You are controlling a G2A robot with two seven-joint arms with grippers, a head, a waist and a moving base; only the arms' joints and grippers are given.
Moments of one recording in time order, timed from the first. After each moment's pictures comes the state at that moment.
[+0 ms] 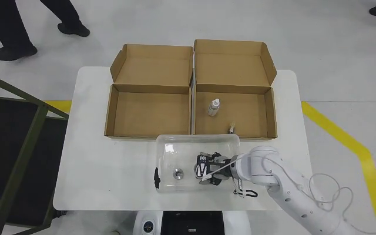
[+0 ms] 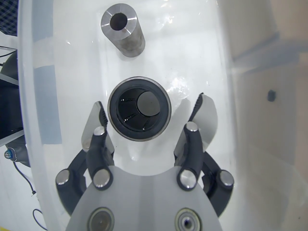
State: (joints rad) left arm -0.03 -0.30 -0.61 -1.22 3.05 0.21 0.06; right arm -1.13 -0.99 0.87 -1.85 -1.04 -0.76 0.81
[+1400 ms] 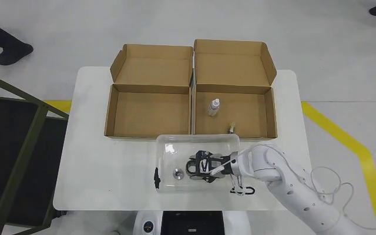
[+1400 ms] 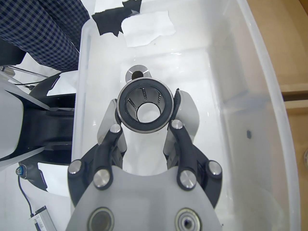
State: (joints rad) left arm -0.03 -0.30 -0.61 -1.22 3.05 0.21 0.06; right arm -1.09 -0.99 0.88 -1.82 -0.90 -0.84 0.65
